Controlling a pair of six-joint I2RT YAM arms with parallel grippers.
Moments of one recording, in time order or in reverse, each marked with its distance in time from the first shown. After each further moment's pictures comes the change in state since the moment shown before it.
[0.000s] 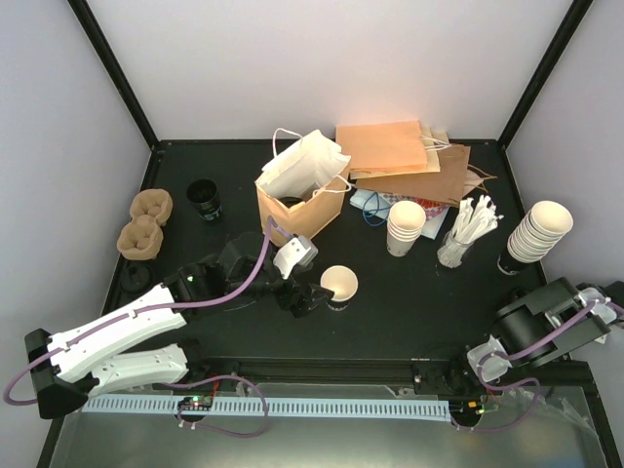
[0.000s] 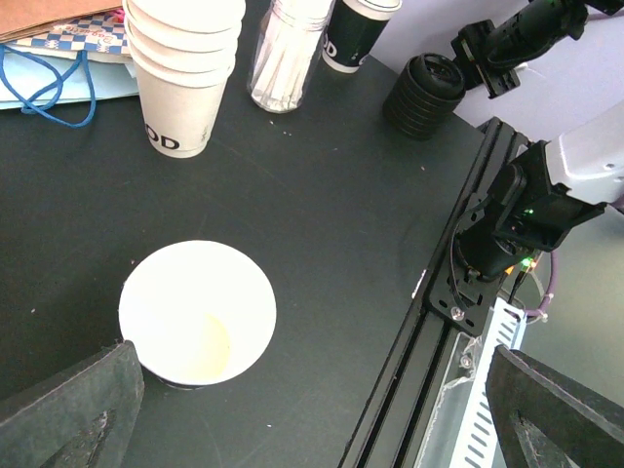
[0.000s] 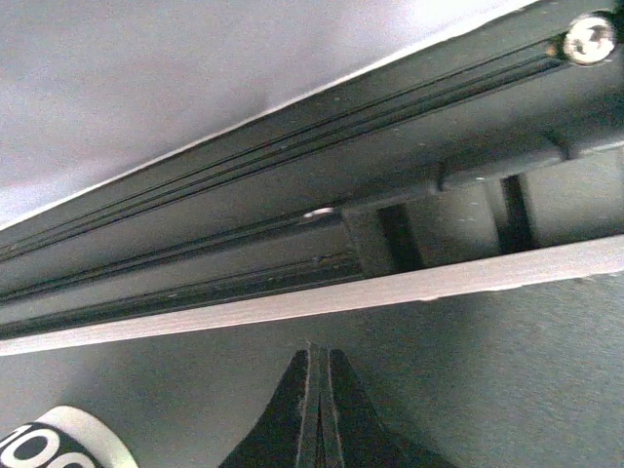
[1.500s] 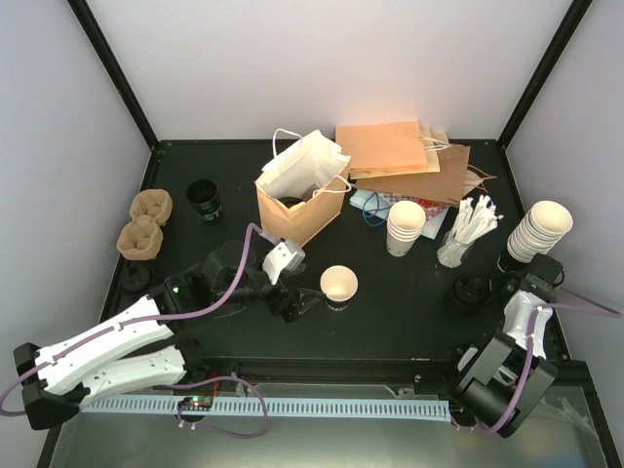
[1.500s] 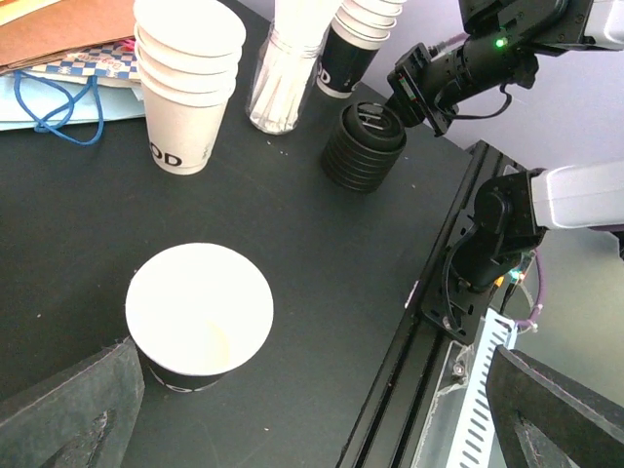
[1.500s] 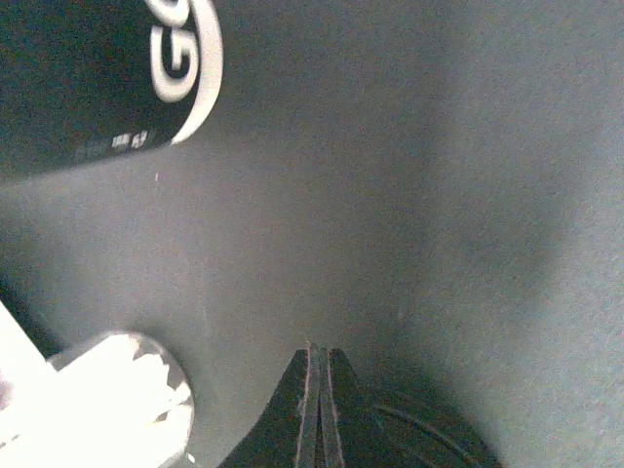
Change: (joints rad) left arm 0.000 -0.116 -0.074 0.032 -0.005 -0.017; right arm 0.458 -0.391 -0.251 0.028 -0.035 0.081
